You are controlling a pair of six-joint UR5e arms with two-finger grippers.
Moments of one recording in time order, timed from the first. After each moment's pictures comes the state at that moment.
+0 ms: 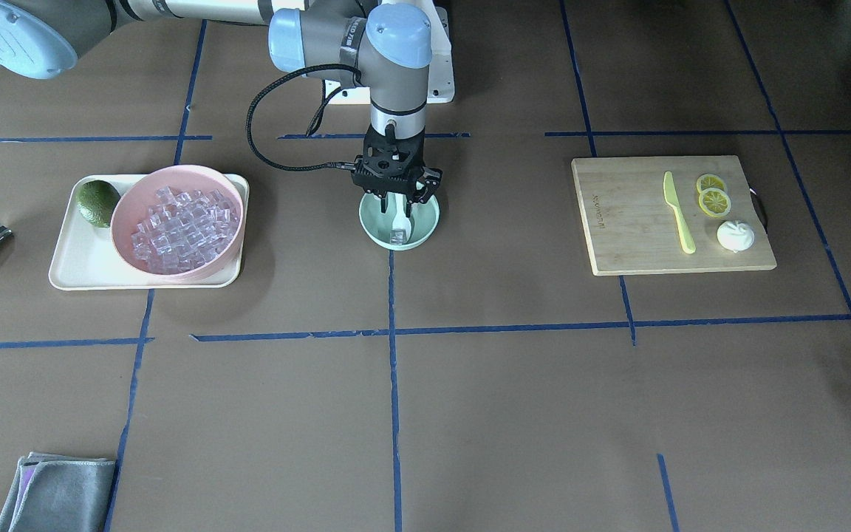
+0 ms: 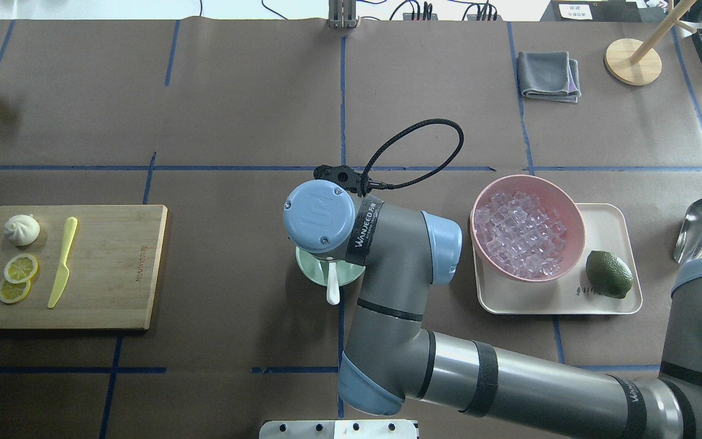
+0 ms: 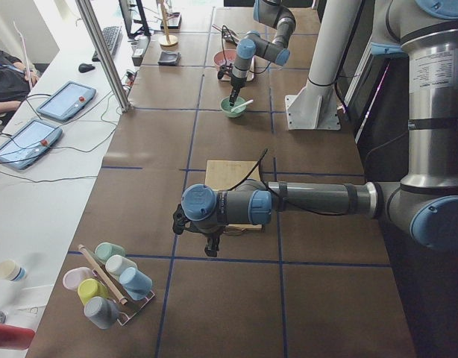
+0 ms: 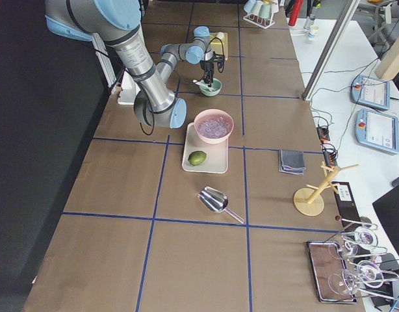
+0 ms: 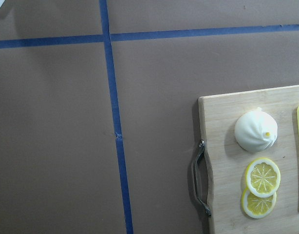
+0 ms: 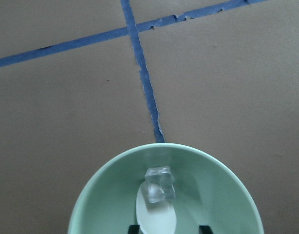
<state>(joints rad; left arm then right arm) -1.52 -1.46 -1.68 -1.52 -2.54 0.11 0.38 -0.72 1.56 -1.64 1.64 1.56</state>
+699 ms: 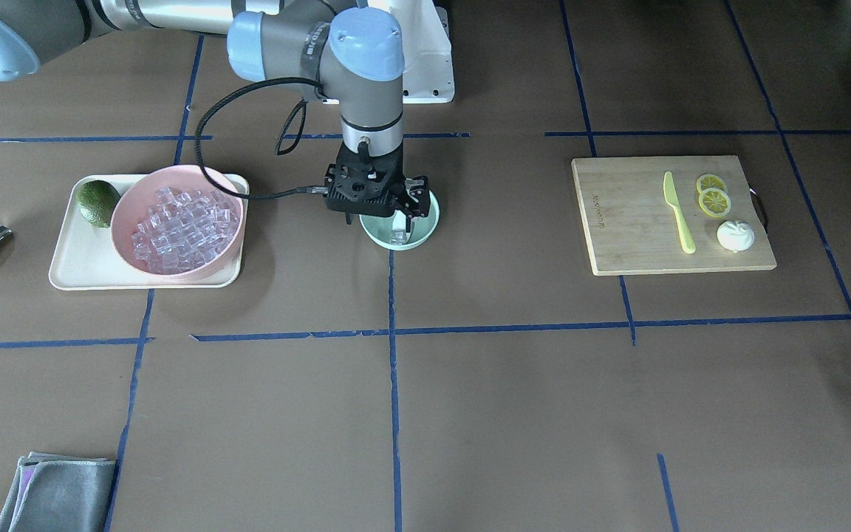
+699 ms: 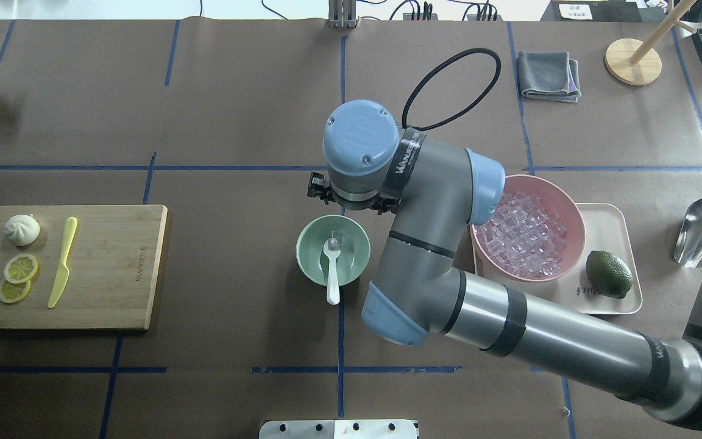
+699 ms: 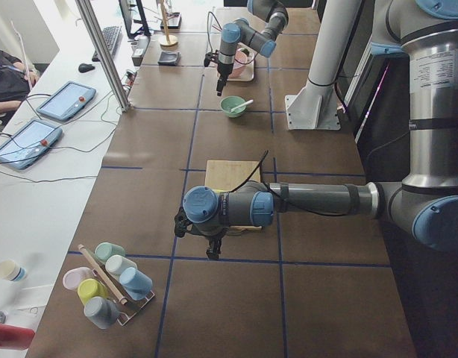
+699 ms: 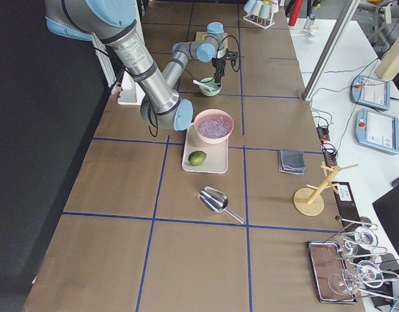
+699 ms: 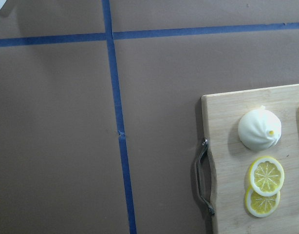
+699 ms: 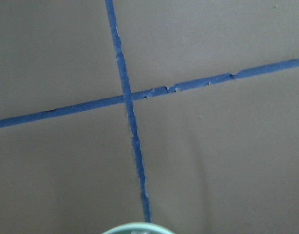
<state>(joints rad) -1.52 -1.45 -1.68 -1.52 -2.52 0.12 0.56 -0.76 1.60 -1.65 1.81 1.36</state>
